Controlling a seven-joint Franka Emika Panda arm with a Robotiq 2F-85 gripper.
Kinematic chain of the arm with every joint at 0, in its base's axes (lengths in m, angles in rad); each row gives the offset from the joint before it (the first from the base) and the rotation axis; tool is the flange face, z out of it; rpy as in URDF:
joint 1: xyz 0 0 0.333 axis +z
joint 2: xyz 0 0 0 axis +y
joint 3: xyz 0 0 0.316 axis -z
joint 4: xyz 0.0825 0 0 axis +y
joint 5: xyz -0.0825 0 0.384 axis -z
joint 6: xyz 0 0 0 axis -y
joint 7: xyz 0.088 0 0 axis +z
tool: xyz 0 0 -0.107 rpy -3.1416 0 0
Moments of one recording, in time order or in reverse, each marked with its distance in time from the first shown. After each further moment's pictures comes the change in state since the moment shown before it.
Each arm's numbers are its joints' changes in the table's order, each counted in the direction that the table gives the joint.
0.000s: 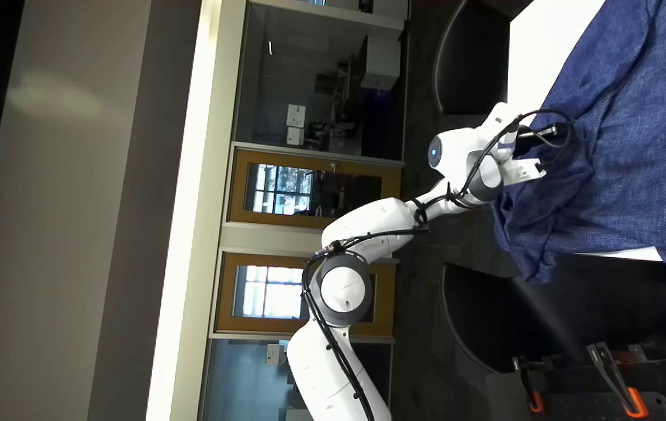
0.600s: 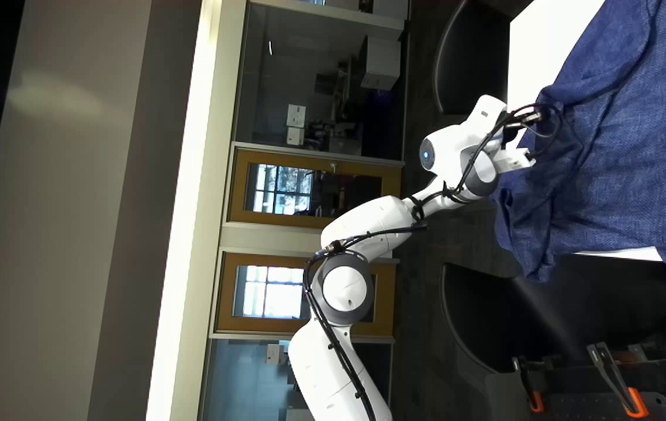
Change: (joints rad) arm 0.002 0.011 -0.003 -0.055 -0.011 0.153 -0.057
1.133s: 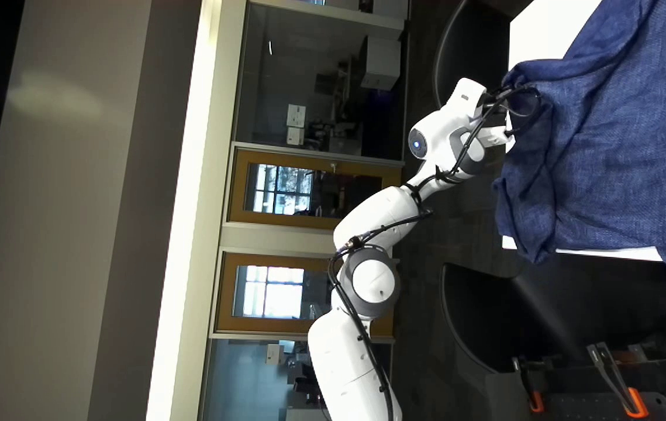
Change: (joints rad) arm -0.005 0.147 -0.029 -0.328 -0.043 0.038 -0.099
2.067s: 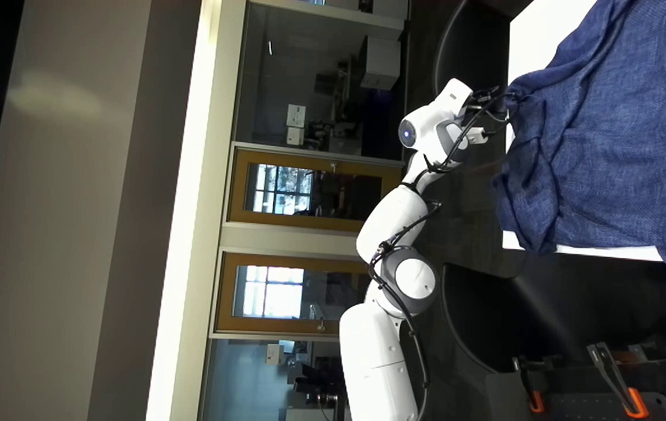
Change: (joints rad) arm 0.043 0.237 0.000 -0.483 -0.014 -0.273 -0.203
